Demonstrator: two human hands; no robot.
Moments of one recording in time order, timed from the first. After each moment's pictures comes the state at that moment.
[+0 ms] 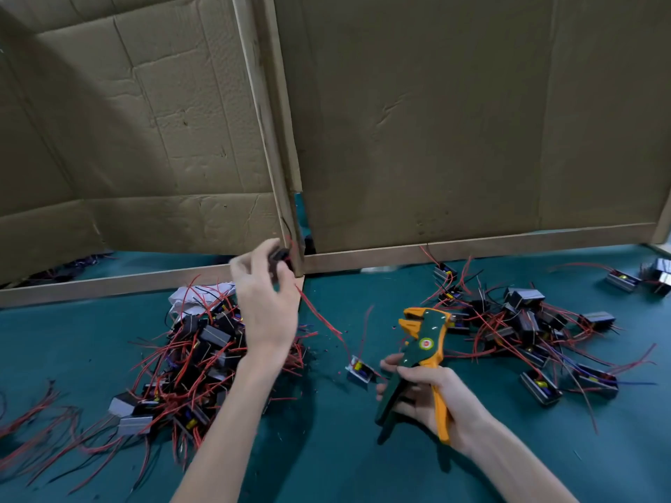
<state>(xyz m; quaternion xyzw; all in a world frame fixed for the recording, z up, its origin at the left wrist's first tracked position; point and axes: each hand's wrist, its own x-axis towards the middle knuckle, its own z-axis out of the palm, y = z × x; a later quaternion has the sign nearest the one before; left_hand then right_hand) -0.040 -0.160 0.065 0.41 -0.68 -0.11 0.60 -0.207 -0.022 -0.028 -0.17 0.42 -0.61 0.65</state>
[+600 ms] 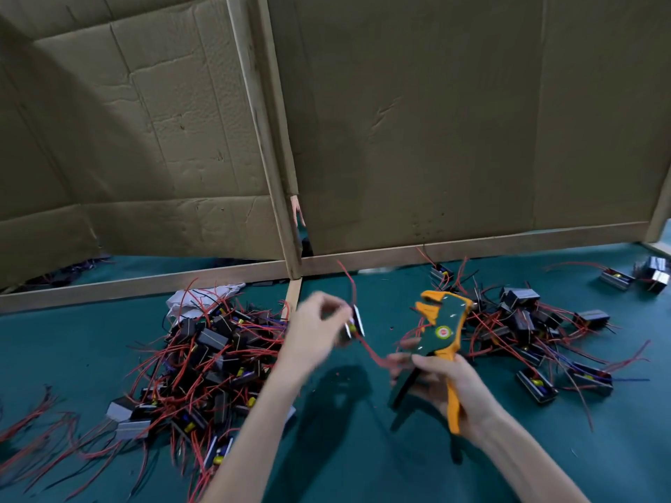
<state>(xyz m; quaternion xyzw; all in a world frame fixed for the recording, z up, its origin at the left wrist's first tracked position) -0.065 -0.138 0.038 0.41 -0.70 -0.44 0.38 -0.226 -0.018 -0.025 -0.23 0.41 -0.67 0.57</state>
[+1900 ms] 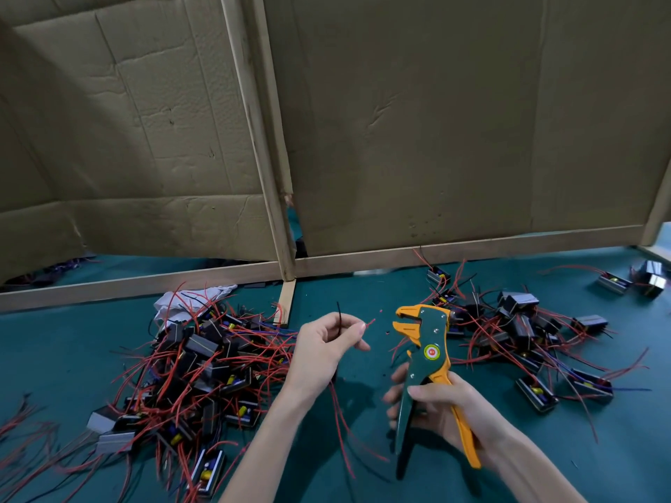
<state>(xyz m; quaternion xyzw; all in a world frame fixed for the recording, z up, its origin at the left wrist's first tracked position) -0.072 -0.129 0.011 0.31 -0.67 -0.55 0.39 -0.227 -0.003 -0.017 -0.29 0.41 -0.58 0.64</state>
